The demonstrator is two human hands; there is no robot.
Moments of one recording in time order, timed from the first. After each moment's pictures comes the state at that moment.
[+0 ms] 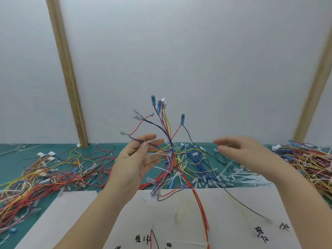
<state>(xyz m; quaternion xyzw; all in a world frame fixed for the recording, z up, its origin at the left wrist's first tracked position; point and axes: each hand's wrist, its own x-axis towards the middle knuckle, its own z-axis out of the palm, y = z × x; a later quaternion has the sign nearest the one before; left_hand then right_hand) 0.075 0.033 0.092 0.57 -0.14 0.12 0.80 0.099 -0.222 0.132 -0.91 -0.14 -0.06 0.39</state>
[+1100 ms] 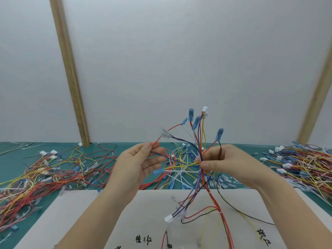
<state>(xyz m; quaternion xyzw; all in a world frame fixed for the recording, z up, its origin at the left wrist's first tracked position) 0.075 0.031 0.094 0.56 -0.07 0.10 0.82 0.104 -0.195 0.114 -0.80 -0.23 0.08 0.55</state>
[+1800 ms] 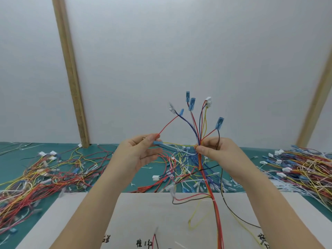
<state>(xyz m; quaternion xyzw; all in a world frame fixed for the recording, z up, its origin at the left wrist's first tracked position) 0.095 0.046 0.112 0.57 -0.11 0.08 0.81 0.124 -0.174 0.114 -0.79 -0.19 -0.07 0.58</state>
